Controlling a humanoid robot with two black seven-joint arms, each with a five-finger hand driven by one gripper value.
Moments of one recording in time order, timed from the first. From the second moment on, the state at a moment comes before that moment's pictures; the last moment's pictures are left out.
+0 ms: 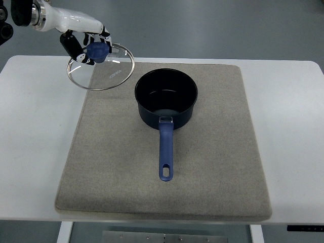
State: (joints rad) left arm -1.38 0.70 -0.25 -1.01 1.65 -0.53 -0.33; right arm 0.04 0.00 -0.05 0.21 0.07 -0.15 0.01
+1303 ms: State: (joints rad) left arm -1.15 0.61 -0.23 -0.92 1.67 -0.32 -0.32; right arm 0.04 0.00 -0.05 0.21 0.07 -0.15 0.01
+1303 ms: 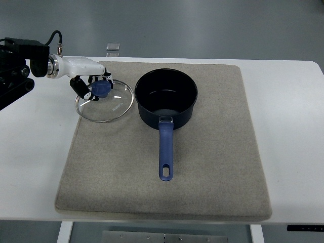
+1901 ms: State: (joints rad) left arm -1.16 0.62 -0.25 -0.93 1.61 -0.33 -0.32; right arm 0.04 0.00 -0.05 0.21 0.07 -0.15 0.01
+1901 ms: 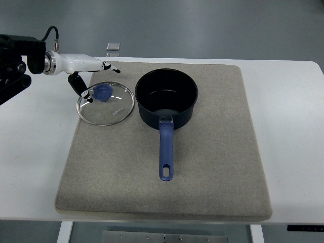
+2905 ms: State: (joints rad) left arm -1.12 0.56 -0.26 -0.51 0.14 -0.60 -0.30; right arm 0.04 0.00 -0.05 0.21 0.07 -0.15 0.01
